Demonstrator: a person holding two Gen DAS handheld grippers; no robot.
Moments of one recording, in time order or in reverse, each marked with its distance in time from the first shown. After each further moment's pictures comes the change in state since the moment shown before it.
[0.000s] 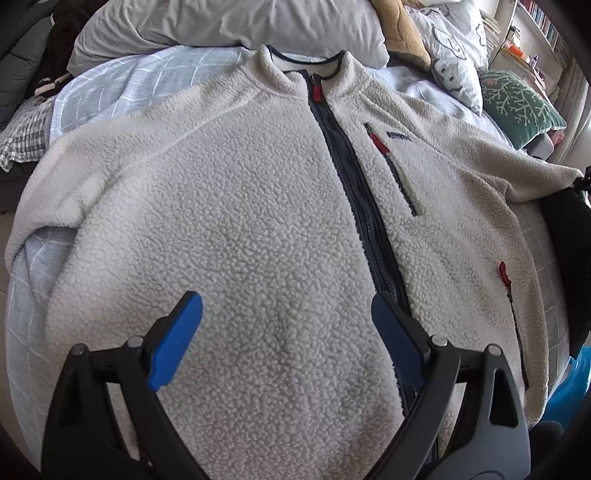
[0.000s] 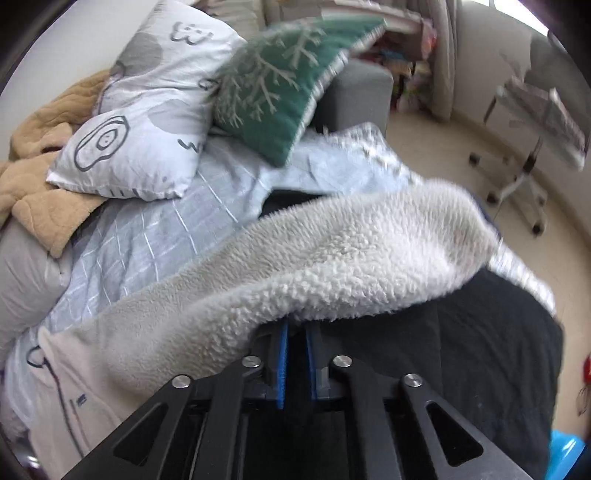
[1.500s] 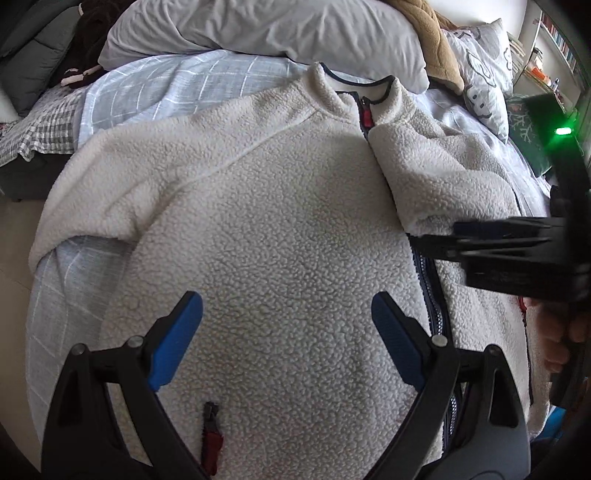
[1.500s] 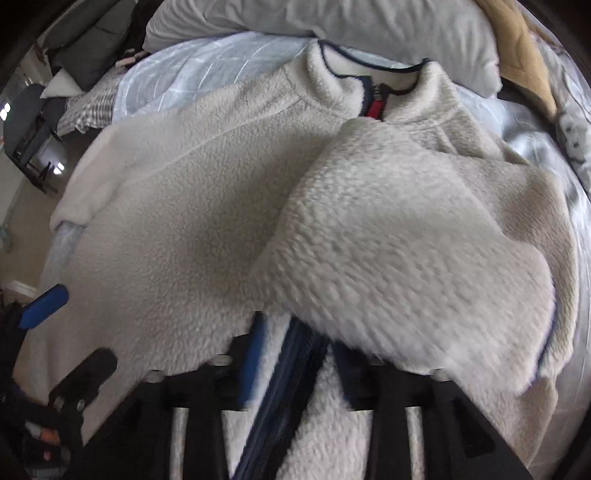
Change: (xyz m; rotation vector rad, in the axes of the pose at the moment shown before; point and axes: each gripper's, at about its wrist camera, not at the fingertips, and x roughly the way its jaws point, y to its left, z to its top) left arm -0.006 0.051 0.020 -0.060 -0.017 0.054; right arm 0.005 0.400 -0.326 -0.918 0.250 0.425
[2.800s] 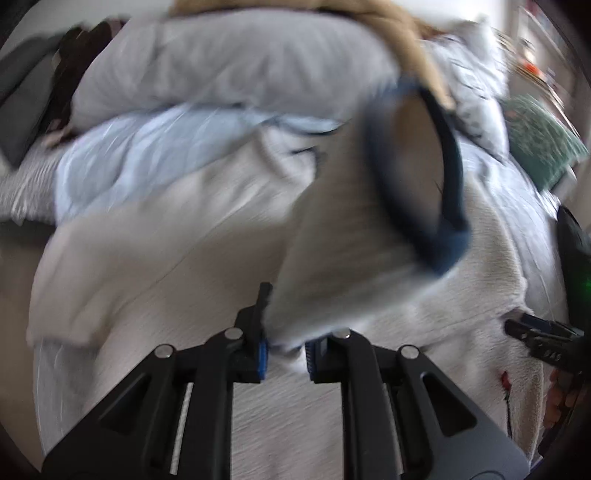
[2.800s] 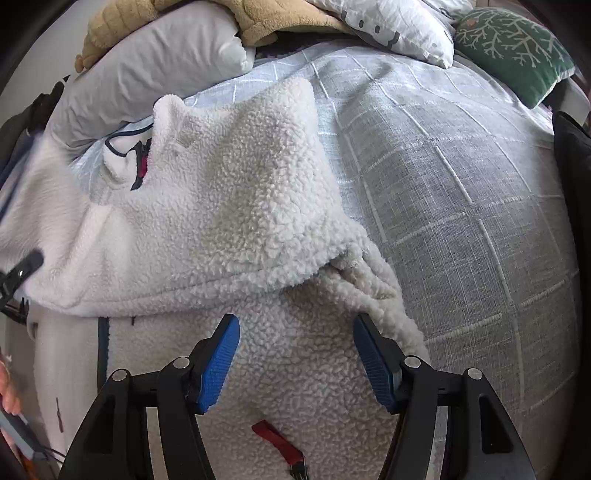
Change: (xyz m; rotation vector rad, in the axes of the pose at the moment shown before) left arm 0.020 -0.063 0.087 0.032 -0.078 0.046; right arm -0.043 -0.203 -0.098 0.457 -0.131 -0.065
